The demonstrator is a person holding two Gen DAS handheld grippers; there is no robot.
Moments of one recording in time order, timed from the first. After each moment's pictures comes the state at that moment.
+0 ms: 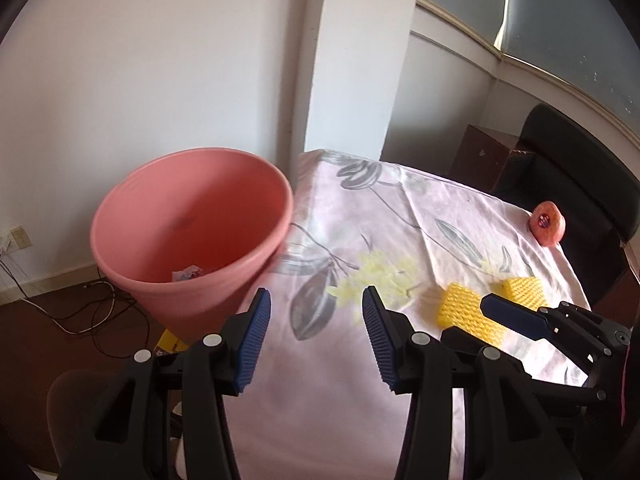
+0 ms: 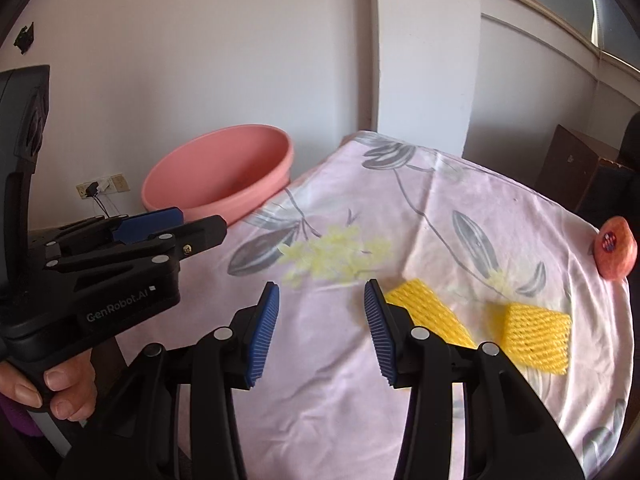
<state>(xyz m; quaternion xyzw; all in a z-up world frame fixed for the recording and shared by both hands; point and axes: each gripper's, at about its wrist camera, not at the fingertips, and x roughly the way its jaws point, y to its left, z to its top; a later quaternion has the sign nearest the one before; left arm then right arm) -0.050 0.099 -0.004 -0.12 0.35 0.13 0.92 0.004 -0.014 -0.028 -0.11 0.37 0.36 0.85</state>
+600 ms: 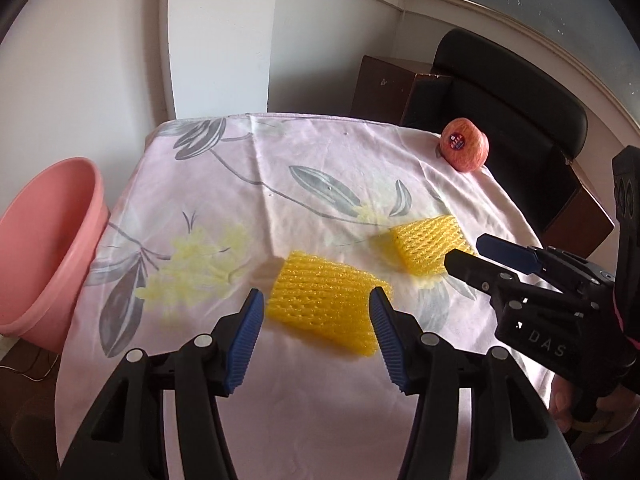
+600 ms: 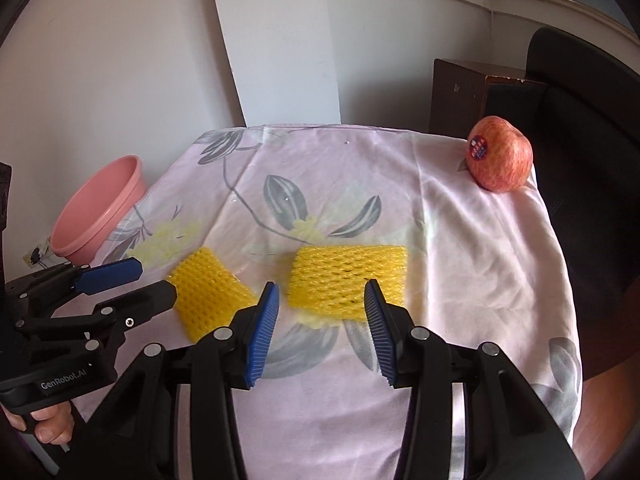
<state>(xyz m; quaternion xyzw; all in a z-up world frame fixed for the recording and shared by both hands) 0.024 -0.007 -0.027 -0.06 0.43 -0.02 0.90 0.065 -0.147 -0.051 -0.03 0.41 0.22 0.88</state>
